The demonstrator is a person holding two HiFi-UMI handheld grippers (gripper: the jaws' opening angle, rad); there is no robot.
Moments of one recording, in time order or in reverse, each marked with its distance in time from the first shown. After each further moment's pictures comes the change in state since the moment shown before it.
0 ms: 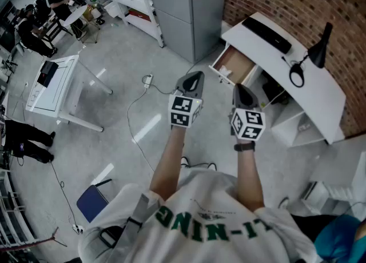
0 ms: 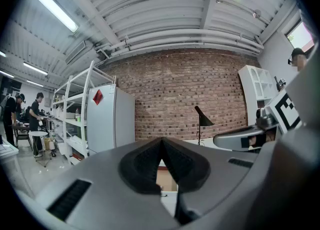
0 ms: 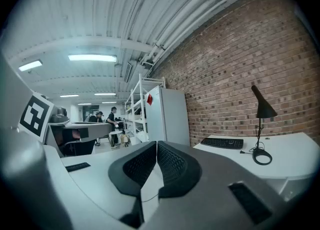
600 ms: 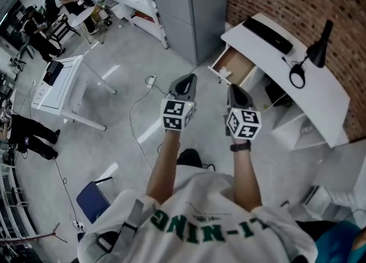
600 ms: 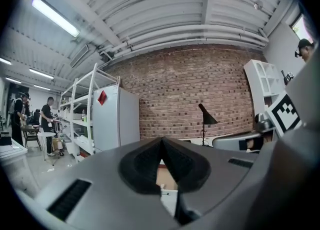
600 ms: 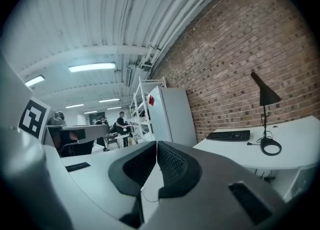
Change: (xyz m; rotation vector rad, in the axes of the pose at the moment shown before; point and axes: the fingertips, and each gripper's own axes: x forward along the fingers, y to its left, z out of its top) left arm 0.001 -0.044 0.000 -0.009 0.041 0.043; right arm -0.017 -0.040 -0.014 0.102 -0.009 0.053
